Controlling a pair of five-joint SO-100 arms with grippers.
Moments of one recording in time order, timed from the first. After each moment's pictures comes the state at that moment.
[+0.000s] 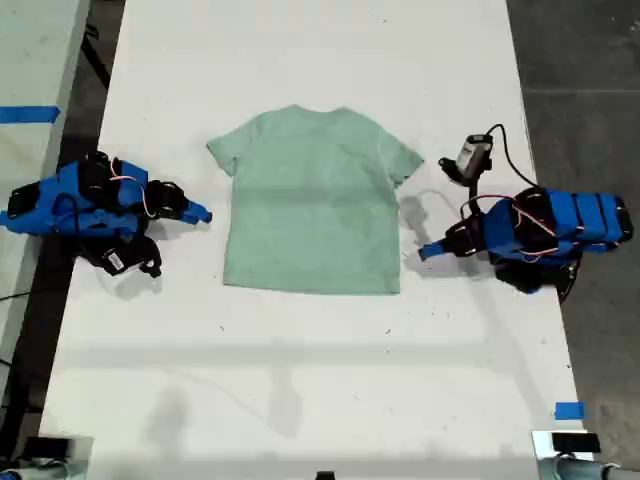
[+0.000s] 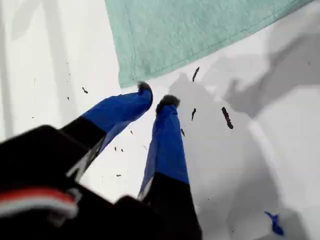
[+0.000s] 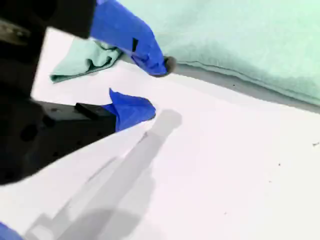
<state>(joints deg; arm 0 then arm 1) -4.5 190.9 172.9 77.3 7.6 2.5 192.7 172.2 73.0 -34.5</state>
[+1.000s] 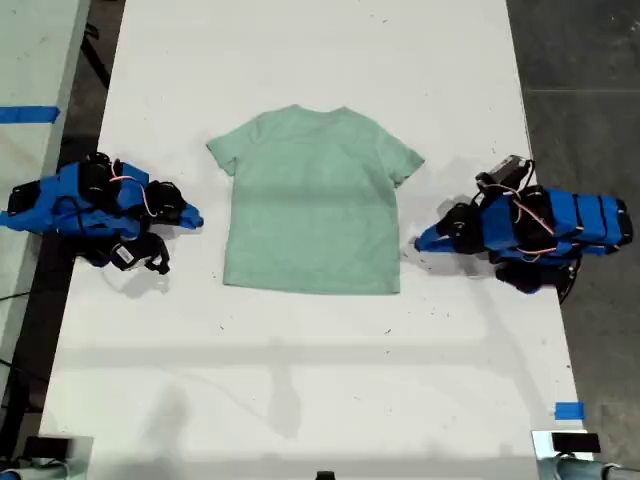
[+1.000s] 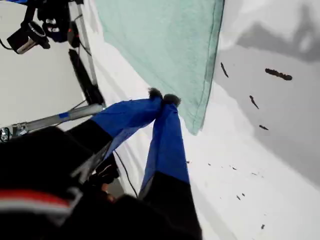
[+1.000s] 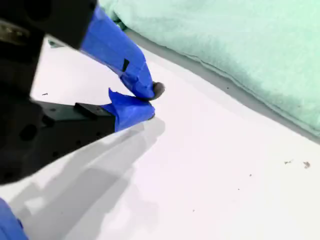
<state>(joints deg) -2.3 190.8 172.8 77.5 -6.2 5.4 192.7 172.2 67.1 20.0</state>
